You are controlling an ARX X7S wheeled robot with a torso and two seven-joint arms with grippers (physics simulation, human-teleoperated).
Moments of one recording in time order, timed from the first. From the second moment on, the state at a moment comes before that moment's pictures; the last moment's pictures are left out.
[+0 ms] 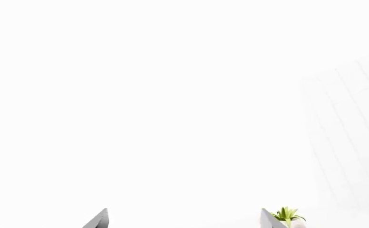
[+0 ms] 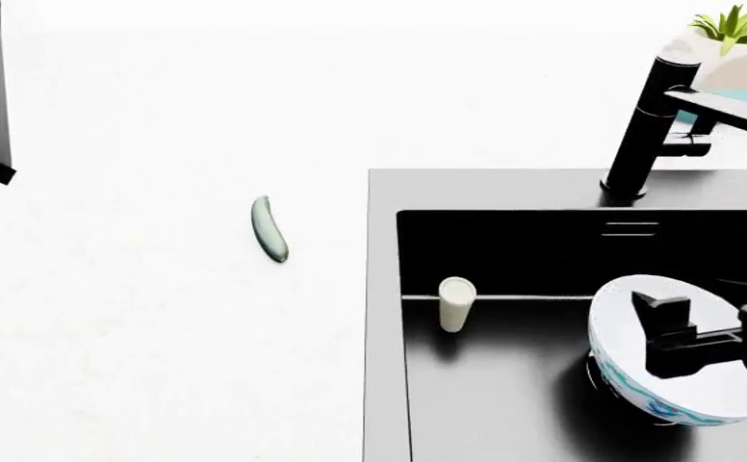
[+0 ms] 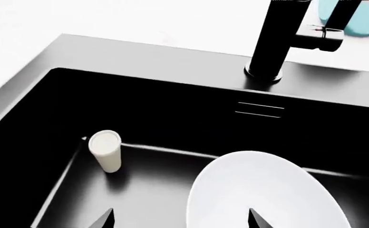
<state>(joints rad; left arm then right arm) -0.89 -1.01 -0.26 0.81 -1.80 -0.67 -0.58 0.47 0.98 0.31 -0.43 1.46 1.38 0.41</state>
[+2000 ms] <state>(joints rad) -0.85 -1.02 -0.28 0.81 -1.80 -0.68 -0.56 0.53 0.81 -0.14 -0.02 1.00 1.12 0.25</state>
